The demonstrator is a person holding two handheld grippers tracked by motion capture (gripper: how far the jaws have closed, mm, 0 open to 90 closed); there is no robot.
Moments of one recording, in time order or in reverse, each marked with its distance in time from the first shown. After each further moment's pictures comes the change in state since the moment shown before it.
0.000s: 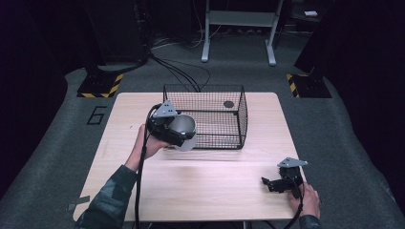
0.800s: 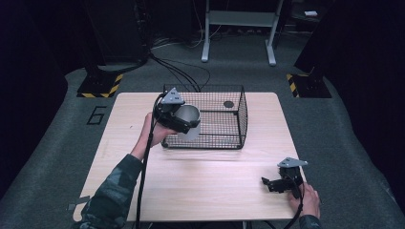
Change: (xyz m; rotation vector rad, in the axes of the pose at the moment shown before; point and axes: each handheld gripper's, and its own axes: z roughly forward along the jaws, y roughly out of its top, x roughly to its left) left arm 0.024 0.021 0.024 0.014 0.022 -0.010; right arm 0.000 0.000 0.000 0.000 0.000 0.001
